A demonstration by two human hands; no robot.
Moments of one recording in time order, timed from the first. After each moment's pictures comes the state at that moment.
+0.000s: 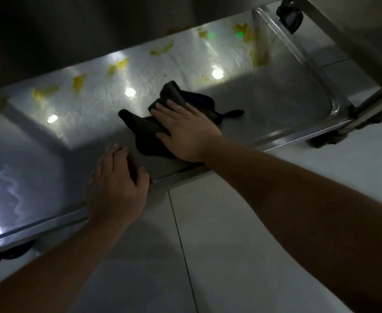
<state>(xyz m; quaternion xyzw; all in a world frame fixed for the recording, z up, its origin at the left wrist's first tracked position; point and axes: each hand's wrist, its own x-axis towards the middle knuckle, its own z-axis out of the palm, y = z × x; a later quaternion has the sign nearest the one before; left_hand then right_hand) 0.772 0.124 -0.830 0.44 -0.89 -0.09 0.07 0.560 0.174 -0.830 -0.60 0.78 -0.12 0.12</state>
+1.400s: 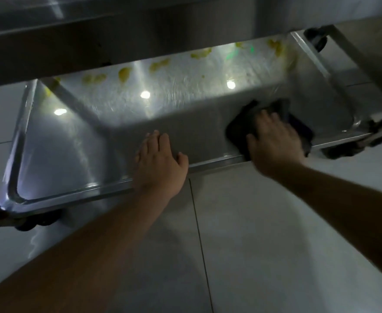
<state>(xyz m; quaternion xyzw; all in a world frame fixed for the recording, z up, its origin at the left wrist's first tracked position) 0.770 0.125 -0.826 0.45 -0.89 -0.11 0.03 0.559 0.278 -0.822 -0.38 0.92 -0.09 0.07</state>
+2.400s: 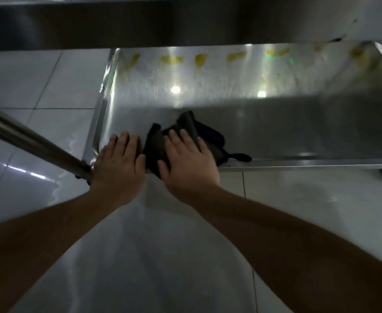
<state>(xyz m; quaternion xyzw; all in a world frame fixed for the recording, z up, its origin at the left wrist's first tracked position) 1.000 0.007 -0.827 0.47 -0.88 -0.09 -0.01 0.837 0.103 -0.836 -0.61 0.78 -0.11 0.07</state>
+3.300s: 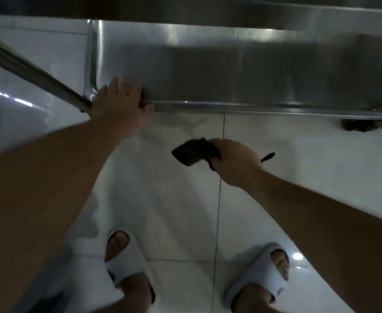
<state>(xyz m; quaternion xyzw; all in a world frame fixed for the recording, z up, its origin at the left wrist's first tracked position) 0.976 0.038 -0.753 0.44 -0.87 -0.05 -0.23 0.783 0.272 -0.753 -0.51 0.79 -0.02 0.34</state>
